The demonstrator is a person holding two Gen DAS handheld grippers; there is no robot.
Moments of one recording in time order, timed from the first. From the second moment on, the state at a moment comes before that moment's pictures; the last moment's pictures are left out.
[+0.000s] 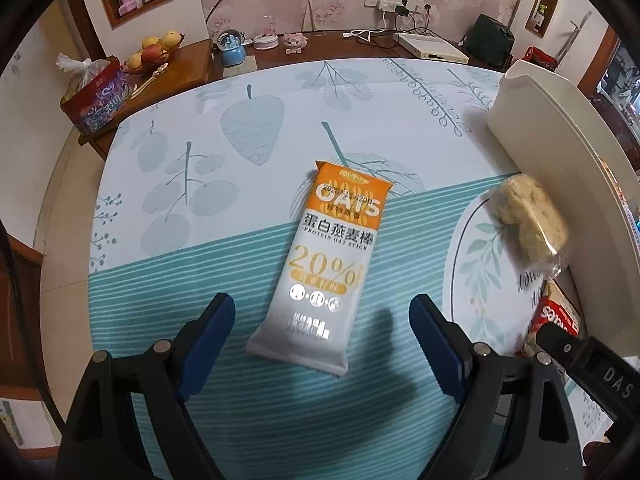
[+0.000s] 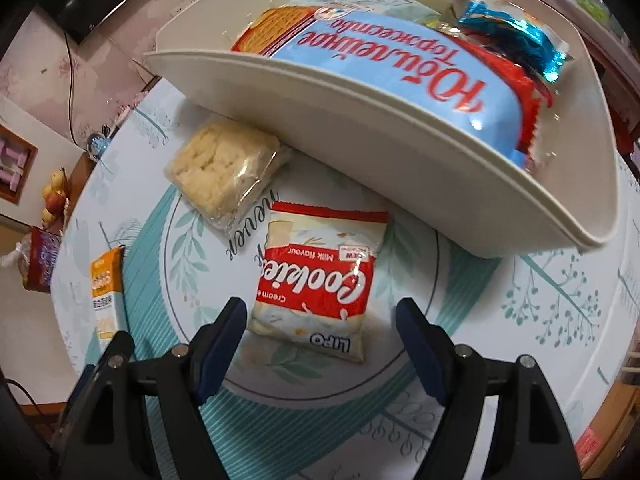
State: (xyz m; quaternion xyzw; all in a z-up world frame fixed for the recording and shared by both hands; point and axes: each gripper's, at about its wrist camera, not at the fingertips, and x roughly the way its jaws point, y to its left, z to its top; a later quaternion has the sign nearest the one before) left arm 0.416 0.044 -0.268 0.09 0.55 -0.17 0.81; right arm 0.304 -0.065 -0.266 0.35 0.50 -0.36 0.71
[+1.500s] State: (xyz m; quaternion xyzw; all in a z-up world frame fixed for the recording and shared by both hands) left arm 0.380 0.077 -0.252 0.05 0.57 -0.19 0.80; right arm 0.301 -0.032 -0.266 0.30 0.55 -0.29 0.72
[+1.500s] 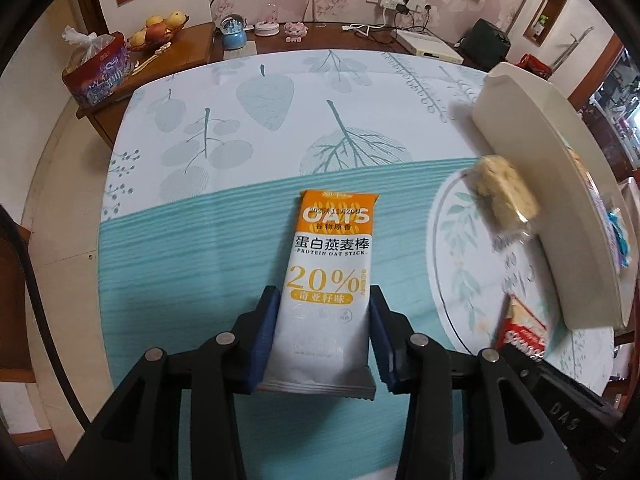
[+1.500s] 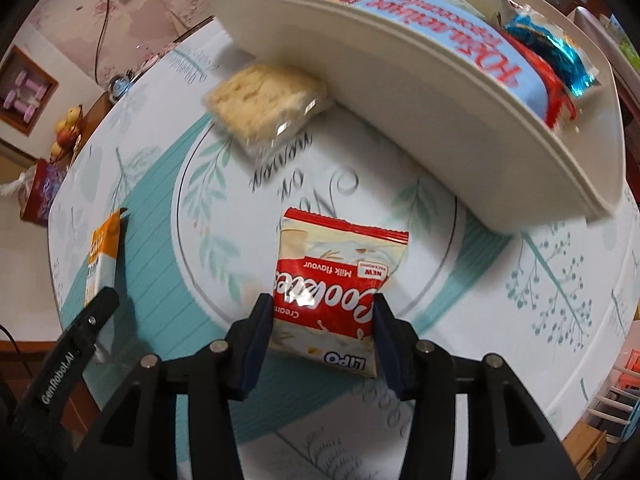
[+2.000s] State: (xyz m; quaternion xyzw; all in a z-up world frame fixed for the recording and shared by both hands) left arm 0.318 0.091 -0.229 -0.02 0.55 -0.25 0.80; right arm 0.256 -0.003 -0.249 0.26 0.53 -0.23 0.77
